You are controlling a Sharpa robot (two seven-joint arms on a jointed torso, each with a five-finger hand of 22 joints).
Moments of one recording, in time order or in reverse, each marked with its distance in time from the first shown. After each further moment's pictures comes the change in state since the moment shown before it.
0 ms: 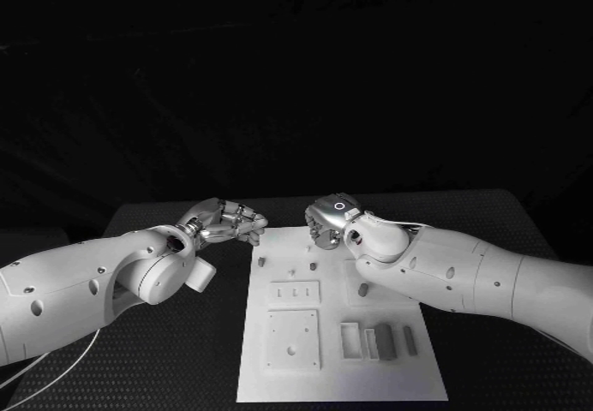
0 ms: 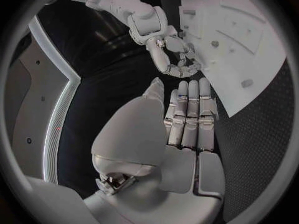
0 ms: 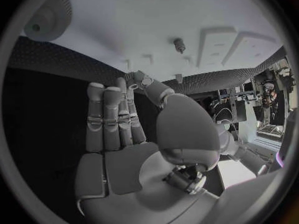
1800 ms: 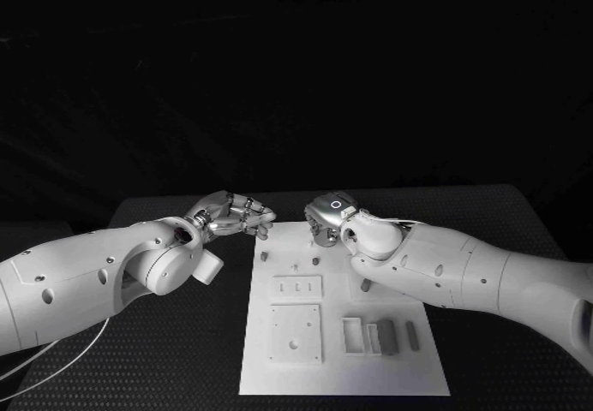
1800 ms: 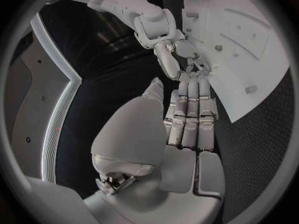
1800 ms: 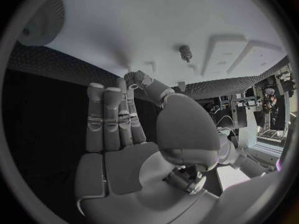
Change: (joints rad) left arm 0.010 0.013 0.000 0.000 0.002 0.021 -0.002; left_hand -0.009 -0.001 0.002 0.002 0.000 -0.006 0.006 -0.005 0.000 0.000 0.000 -0.012 0.006 0.000 0.000 -0.008 0.006 0.010 -0.004 0.004 -0.004 0.003; right arm -0.002 0.062 -0.028 -0.080 -0.018 0.010 -0.006; right_hand 0.000 0.000 0.001 0.001 0.000 0.004 0.002 -0.005 0.005 0.005 -0.002 0.000 0.000 0.000 -0.003 0.008 0.003 -0.005 -0.004 -0.003 0.008 0.000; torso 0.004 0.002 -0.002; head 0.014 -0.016
